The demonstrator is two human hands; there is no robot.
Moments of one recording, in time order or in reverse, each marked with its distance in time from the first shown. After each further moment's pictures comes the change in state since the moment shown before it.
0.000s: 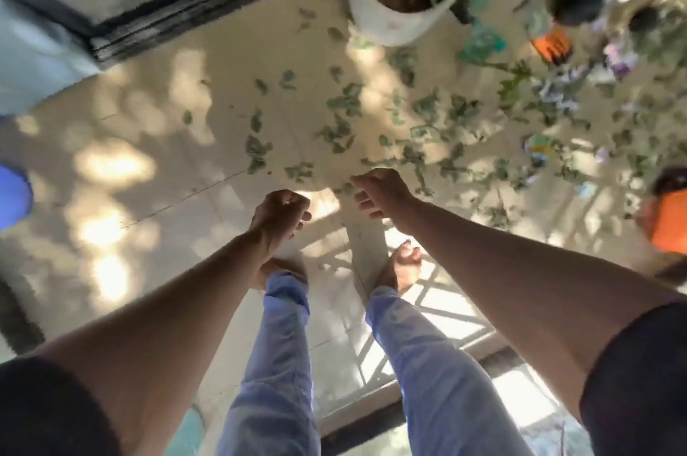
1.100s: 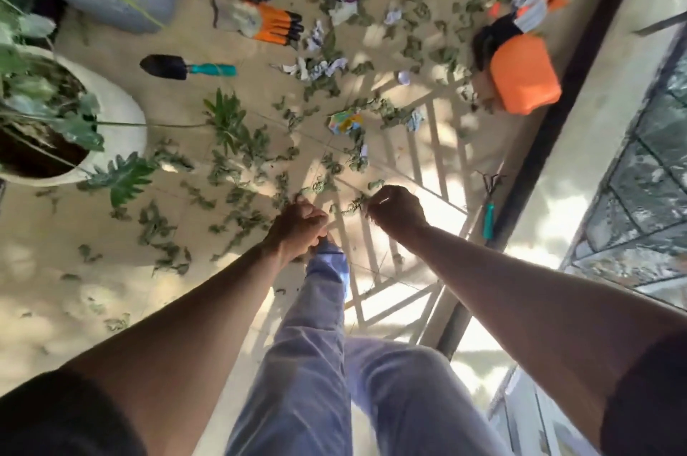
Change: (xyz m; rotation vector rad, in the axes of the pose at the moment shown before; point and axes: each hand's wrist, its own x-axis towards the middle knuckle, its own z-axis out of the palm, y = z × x) left_hand 0.016 0.223 0.429 0.782 -0.492 0.204; right_hand 0.012 0.221 -0.380 0.192 0.499 0.261
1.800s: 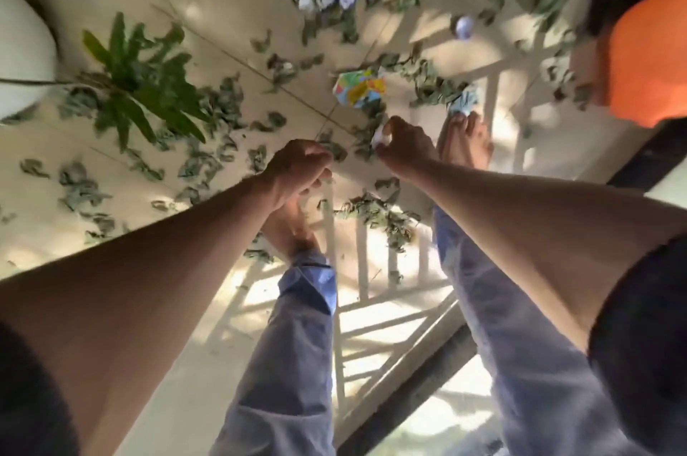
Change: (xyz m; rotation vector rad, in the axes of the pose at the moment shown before) left_hand 0.238 0.010 0.019 -0.088 0.036 -0.157; right_hand 0.276 0.020 0.043 -0.398 -0.157 -0.186
